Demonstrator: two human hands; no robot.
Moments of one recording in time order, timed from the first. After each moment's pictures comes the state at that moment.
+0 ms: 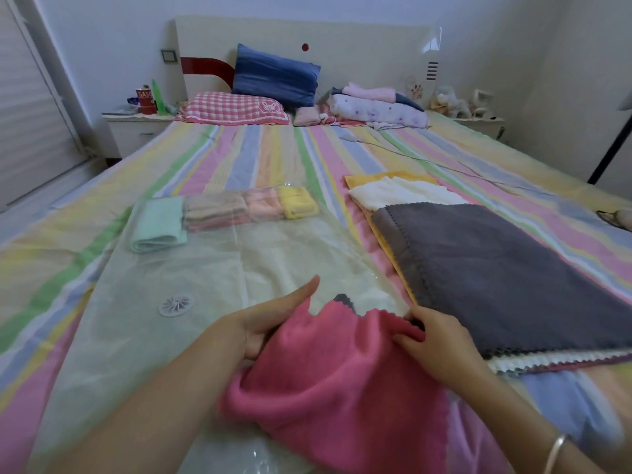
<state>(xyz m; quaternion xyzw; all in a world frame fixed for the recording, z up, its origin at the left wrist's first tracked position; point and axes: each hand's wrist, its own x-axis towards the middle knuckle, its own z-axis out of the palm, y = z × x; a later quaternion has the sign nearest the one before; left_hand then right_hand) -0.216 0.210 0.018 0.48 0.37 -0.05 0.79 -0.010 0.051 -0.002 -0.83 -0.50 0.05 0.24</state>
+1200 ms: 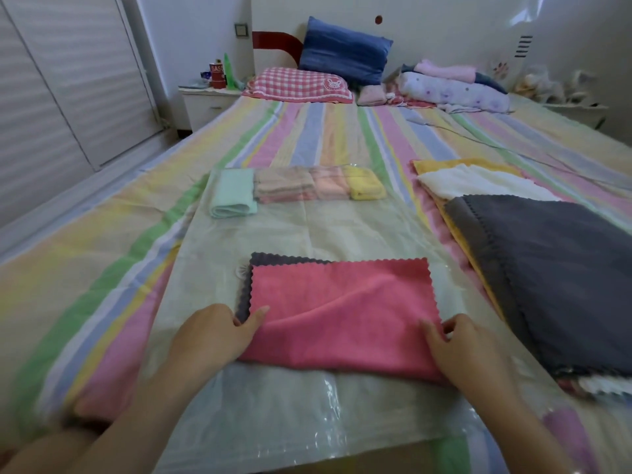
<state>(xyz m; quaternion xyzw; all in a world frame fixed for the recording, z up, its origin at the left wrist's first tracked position) -0.369 0.198 -0.008 0.72 0.66 0.11 0.17 -0.066 0.083 -0.036 -0.89 -0.39 0.09 0.19</state>
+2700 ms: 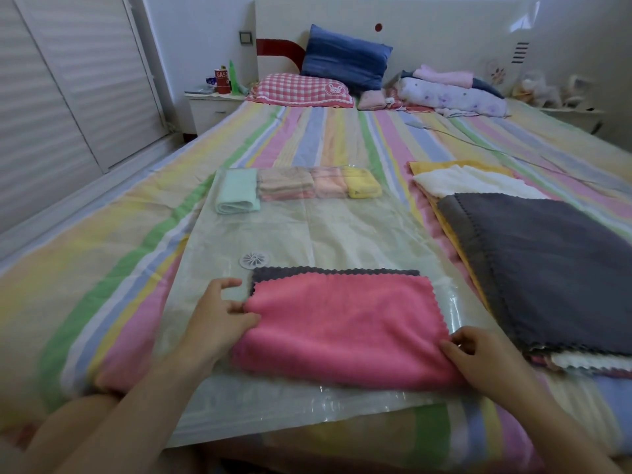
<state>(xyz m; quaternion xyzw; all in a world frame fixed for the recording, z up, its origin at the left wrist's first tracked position) -0.373 0.167 -0.003 0.55 0.62 0.32 0.46 -0.044 0.032 -0.026 -0.84 -0.47 0.15 0.23</state>
